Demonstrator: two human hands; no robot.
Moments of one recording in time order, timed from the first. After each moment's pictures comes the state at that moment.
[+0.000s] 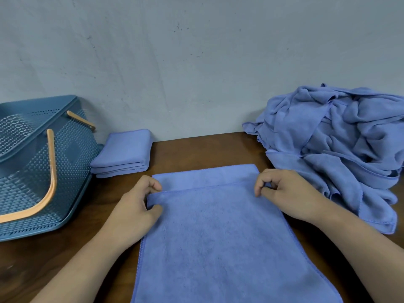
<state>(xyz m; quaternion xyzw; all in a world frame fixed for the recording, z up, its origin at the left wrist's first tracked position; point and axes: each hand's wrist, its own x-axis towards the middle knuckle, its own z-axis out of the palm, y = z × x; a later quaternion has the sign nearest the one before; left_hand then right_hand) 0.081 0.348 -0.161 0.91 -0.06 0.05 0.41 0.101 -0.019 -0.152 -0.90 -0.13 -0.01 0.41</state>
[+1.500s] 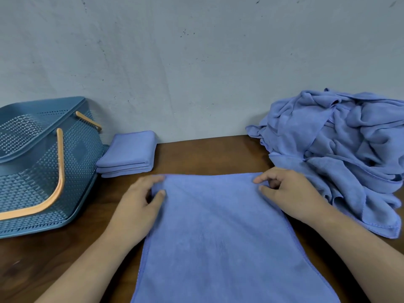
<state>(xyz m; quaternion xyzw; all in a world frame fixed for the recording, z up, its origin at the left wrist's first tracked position) 0.090 0.348 -0.173 0.91 -0.06 0.16 0.38 0.114 -0.023 -0.170 -0.91 -0.08 -0.08 0.40</state>
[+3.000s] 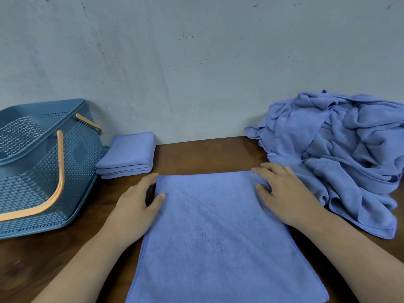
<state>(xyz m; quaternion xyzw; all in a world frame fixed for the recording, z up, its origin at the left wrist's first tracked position) 0.098 0.365 -0.178 0.95 -0.04 0.08 0.30 0.114 -0.018 -0.176 -0.97 -0.10 -0.13 0.17</state>
